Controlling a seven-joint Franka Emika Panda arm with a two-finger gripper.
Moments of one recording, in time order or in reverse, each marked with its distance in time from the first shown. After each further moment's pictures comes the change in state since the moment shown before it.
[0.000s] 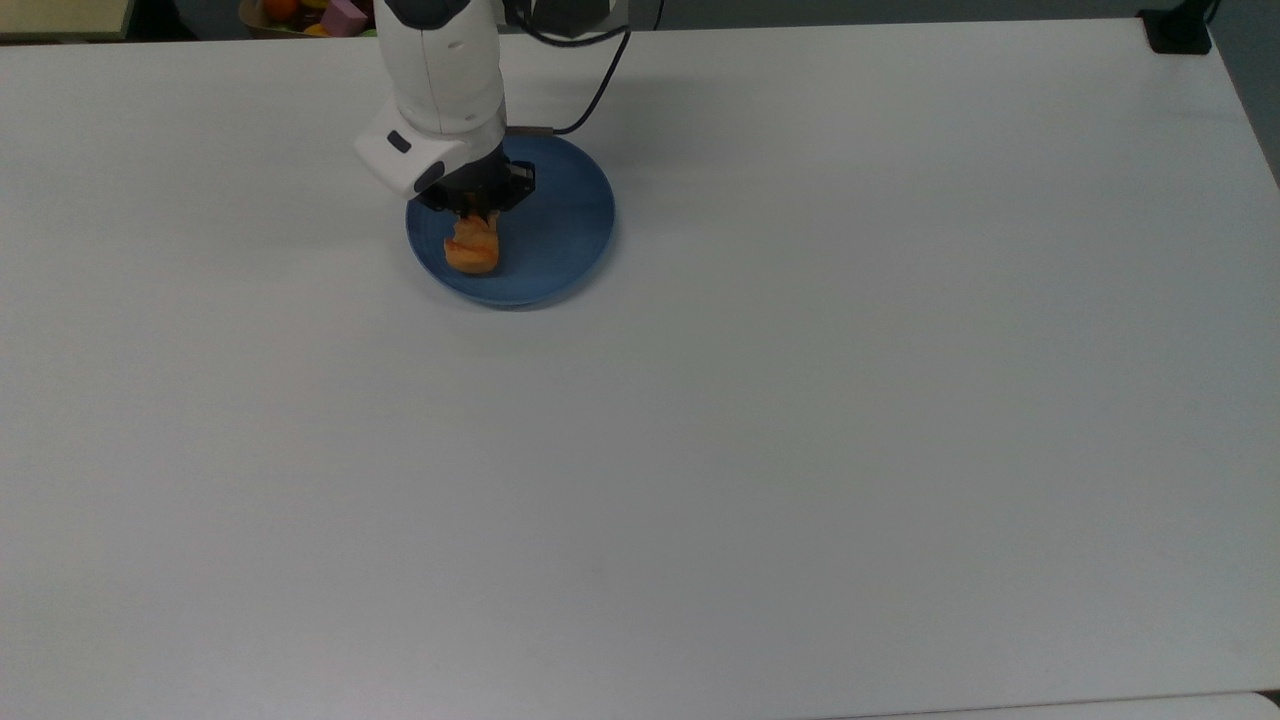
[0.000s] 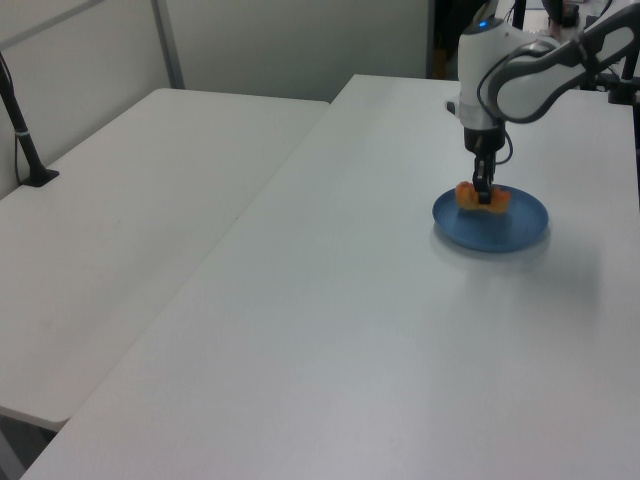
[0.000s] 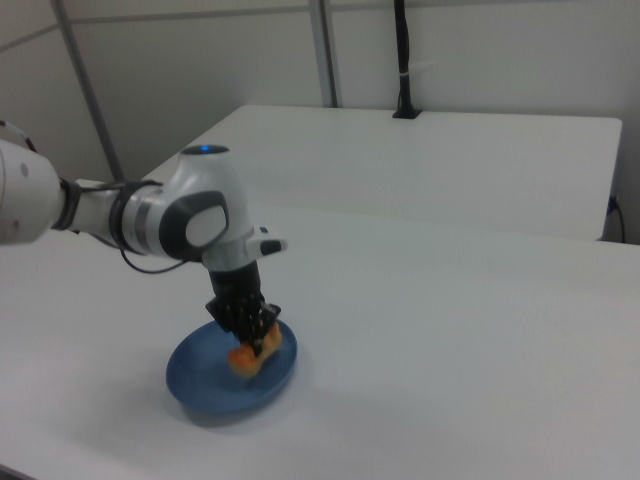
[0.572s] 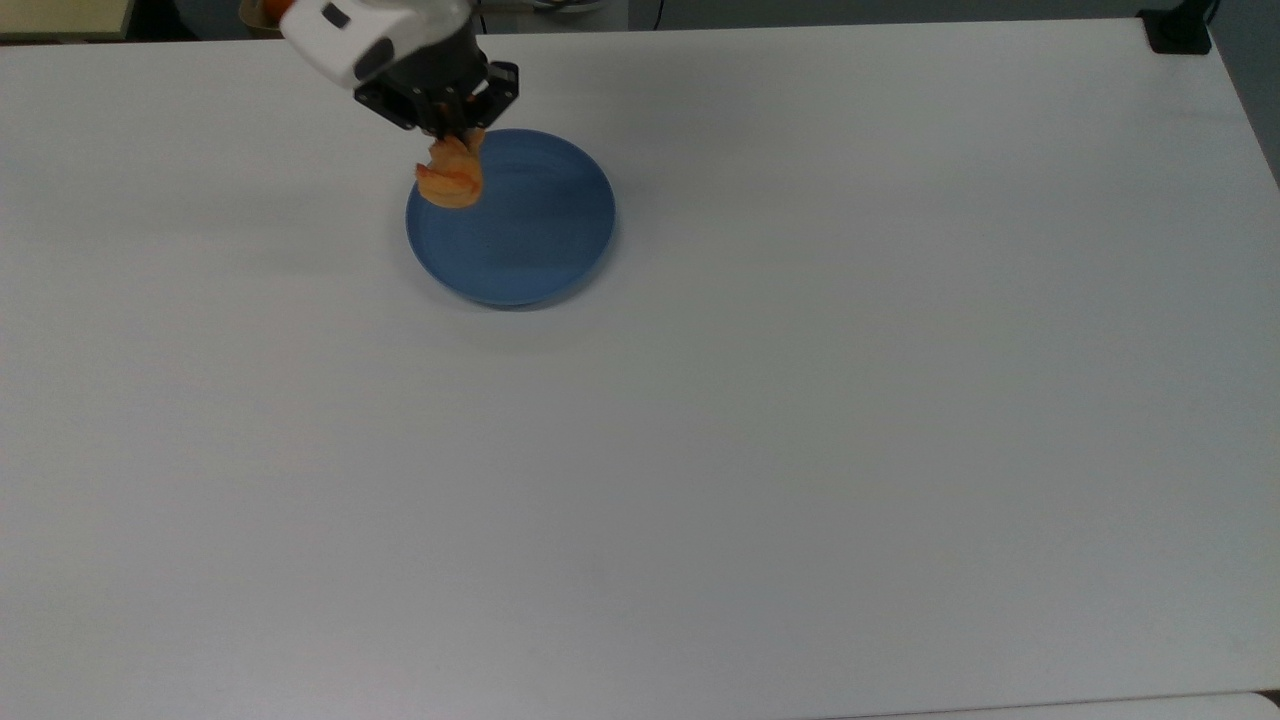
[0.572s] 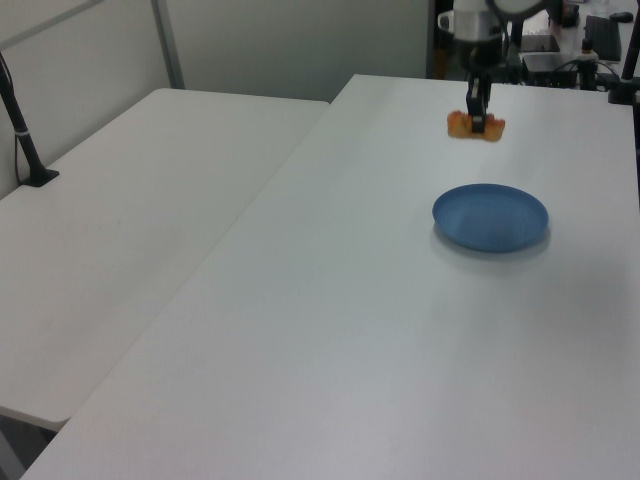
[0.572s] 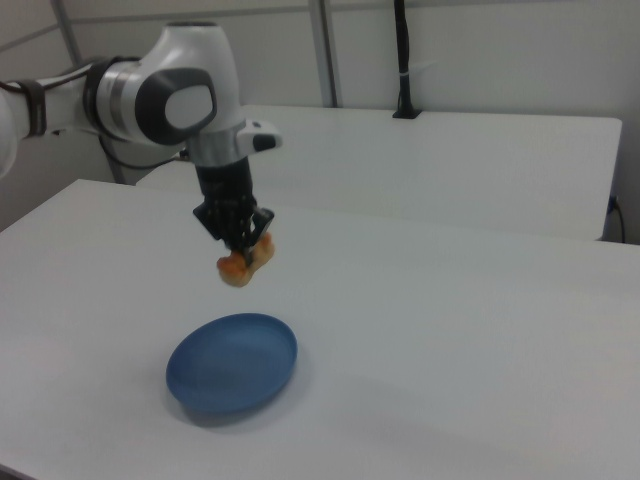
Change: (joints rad) arm -0.018 -0.060 -0.003 0.339 0.052 -0.363 -0.047
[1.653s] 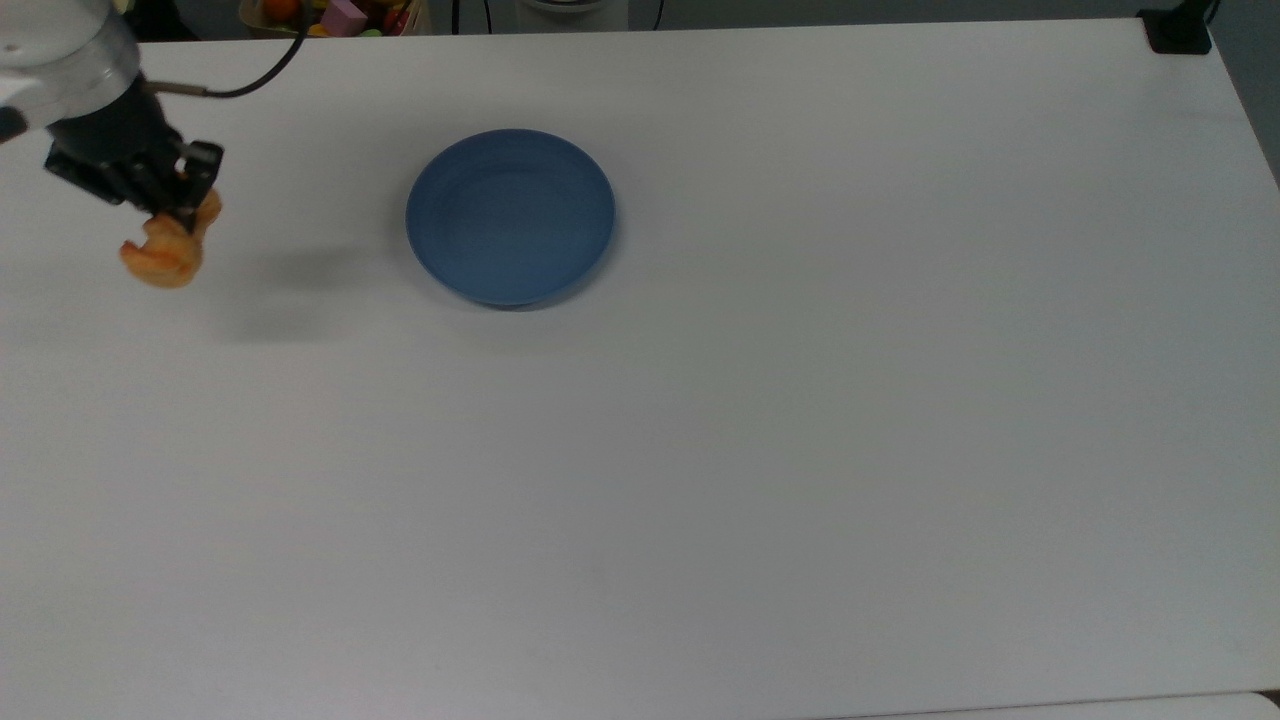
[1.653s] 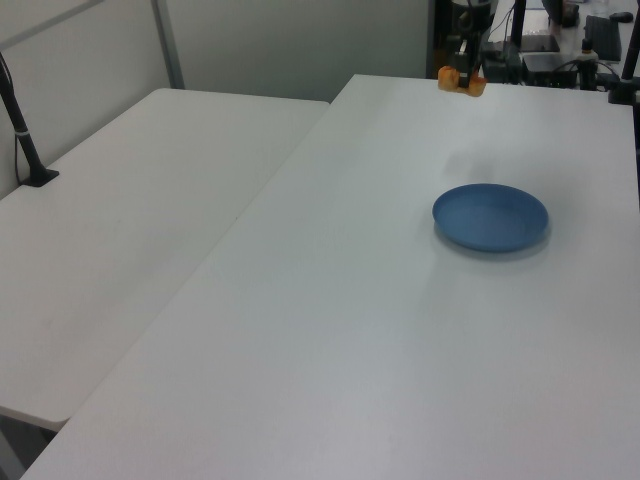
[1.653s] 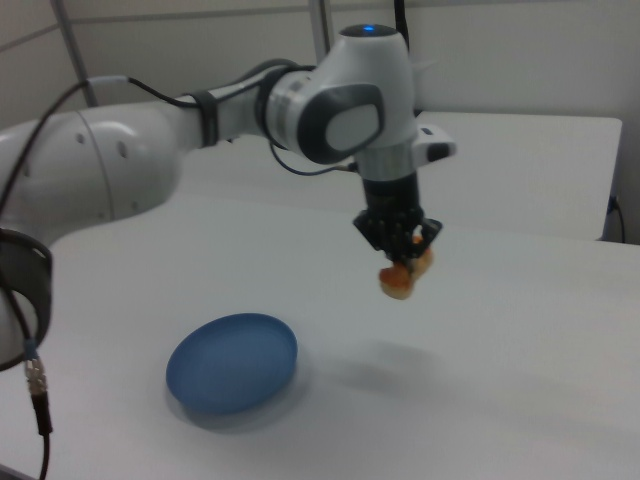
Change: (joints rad) arm -0.282 0.433 -0.114 0.537 0.139 -0.015 -0.282
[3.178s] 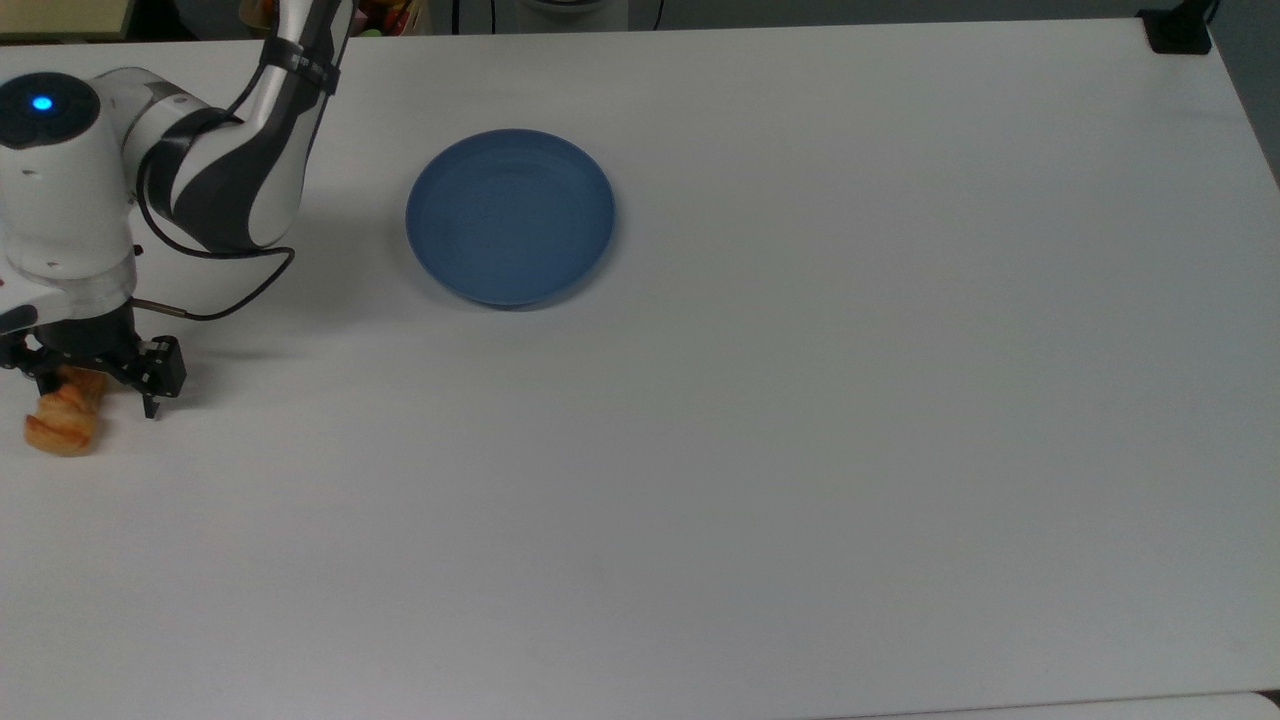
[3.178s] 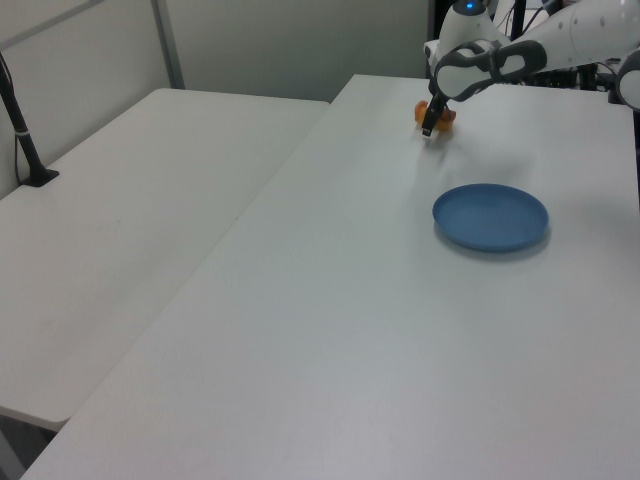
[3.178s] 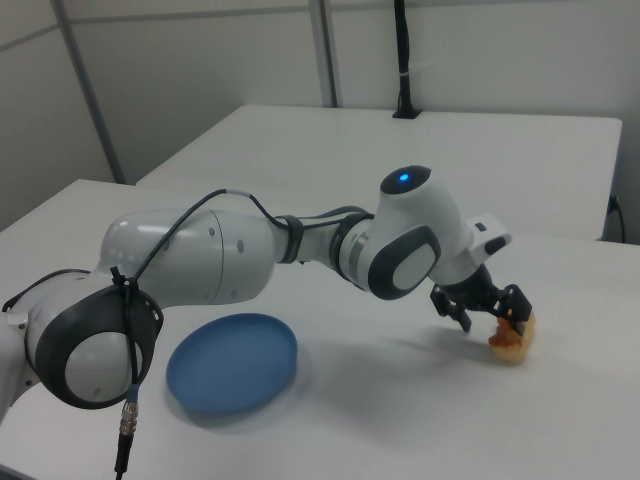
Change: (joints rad) arm -0.067 0.357 0.002 0.030 -0.032 0.655 0.008
